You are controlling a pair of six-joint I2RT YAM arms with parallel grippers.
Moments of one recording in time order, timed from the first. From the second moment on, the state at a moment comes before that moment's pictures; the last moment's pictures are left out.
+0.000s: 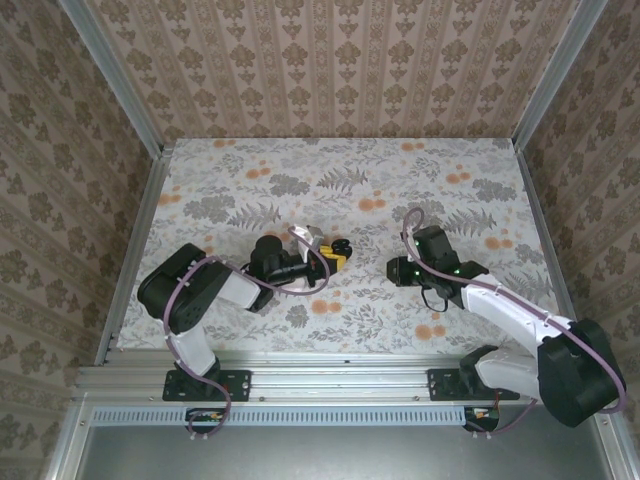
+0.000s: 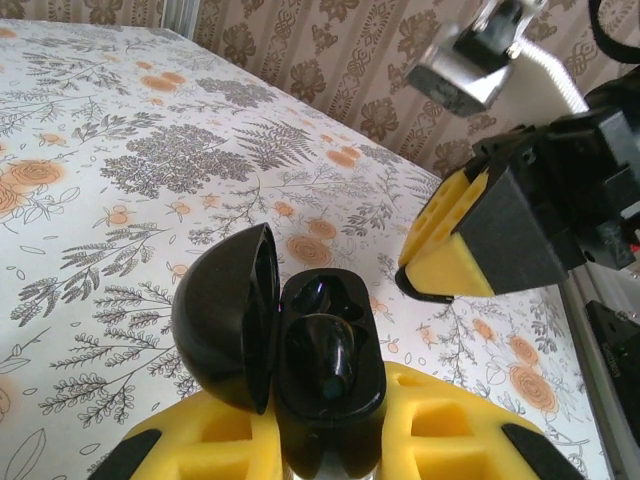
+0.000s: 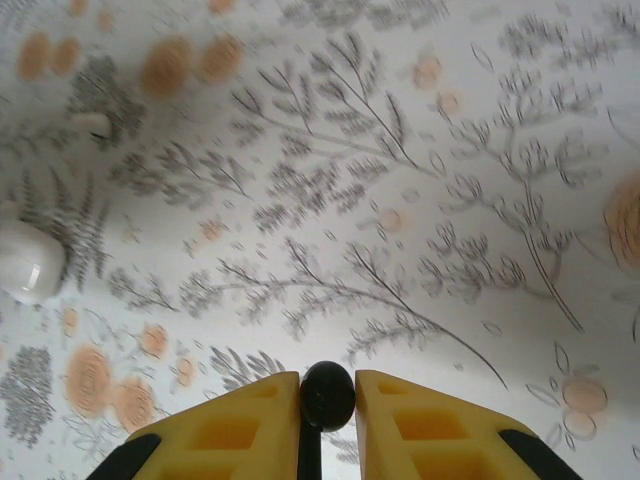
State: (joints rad) left arm -0.67 1.76 0.49 1.12 0.68 -0.28; right arm 0.41 1.17 0.58 -0.29 -0.16 0.43
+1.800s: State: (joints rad) left arm -0.67 1.66 0.49 0.95 0.67 -0.17; right arm 0.31 1.69 1.05 -1.04 -0.19 0.64
